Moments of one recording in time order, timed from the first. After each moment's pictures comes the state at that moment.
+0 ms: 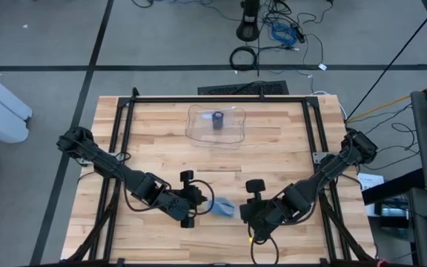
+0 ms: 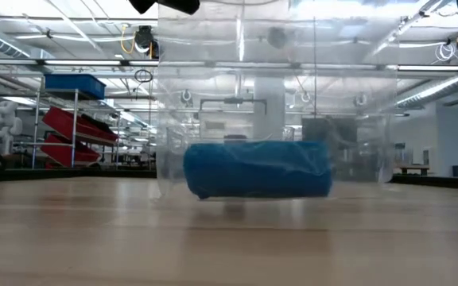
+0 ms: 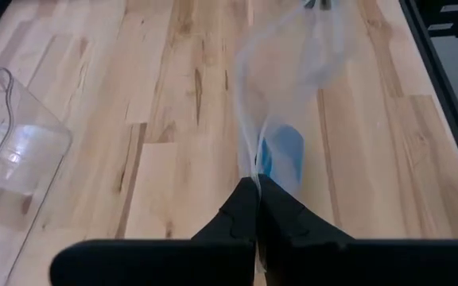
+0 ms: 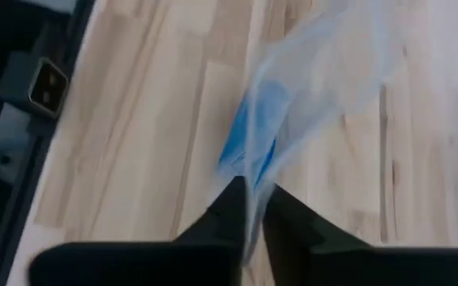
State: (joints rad) left arm -0.51 1.58 1.22 -0.44 -0.46 -0.31; right arm 0.61 1.69 1.47 -0.84 0.37 0.39
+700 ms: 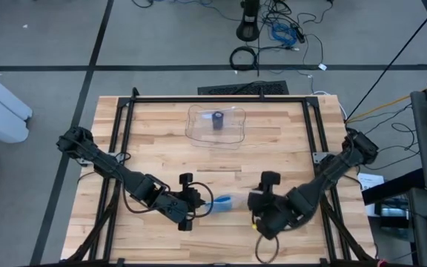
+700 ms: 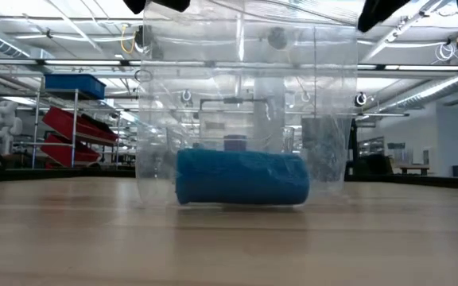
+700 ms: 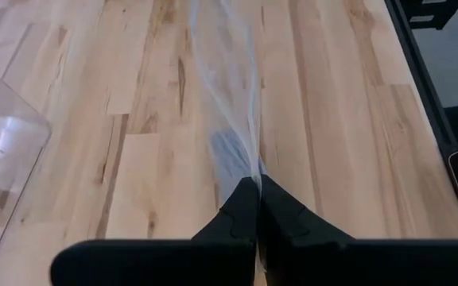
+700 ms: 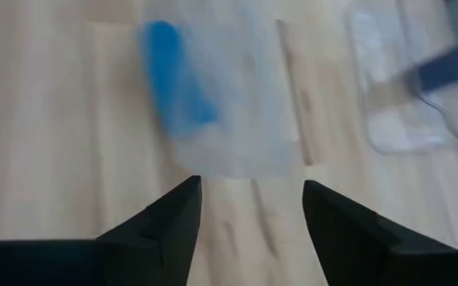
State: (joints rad) left arm -0.53 1.58 1.22 -0.46 -0.42 -0.33; right arm 0.65 1.69 1.47 -1.10 0.59 0.71
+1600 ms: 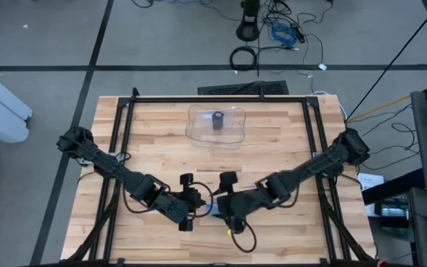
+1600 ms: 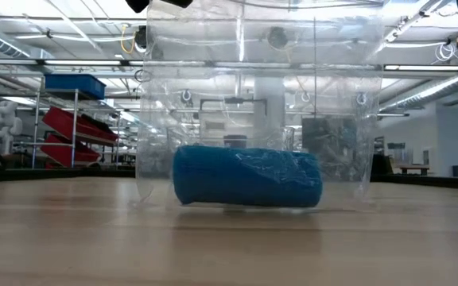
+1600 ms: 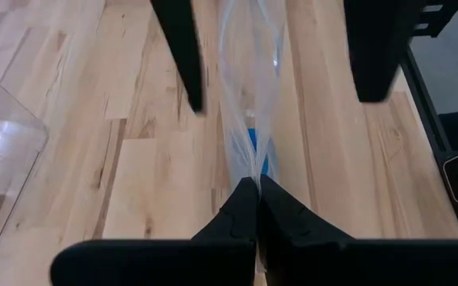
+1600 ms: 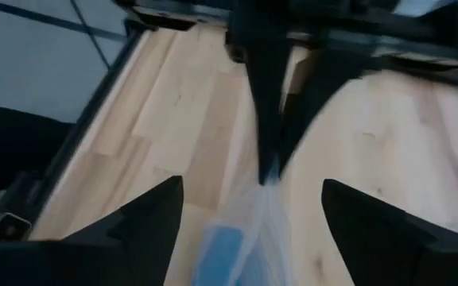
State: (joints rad) left arm -0.53 1.58 1.22 -0.43 -0.42 -0.33; right arm 0.46 1.76 1.47 -0.37 0.33 0.08
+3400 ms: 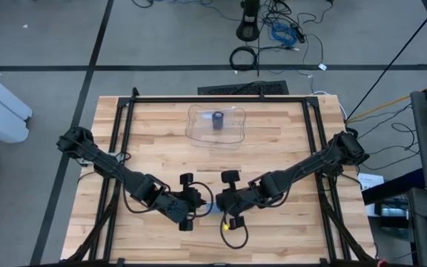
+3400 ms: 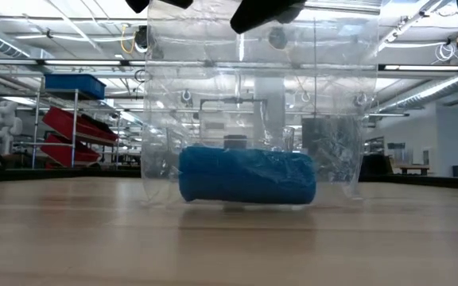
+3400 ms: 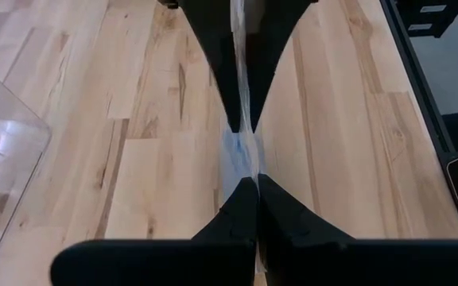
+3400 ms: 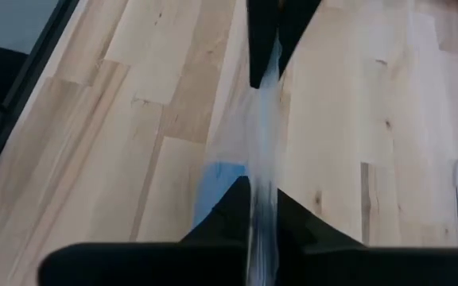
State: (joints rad) left arm -0.53 1.58 1.22 -0.44 -0.43 -0.34; right arm 0.43 1.80 1.47 -0.53 0.29 0.14
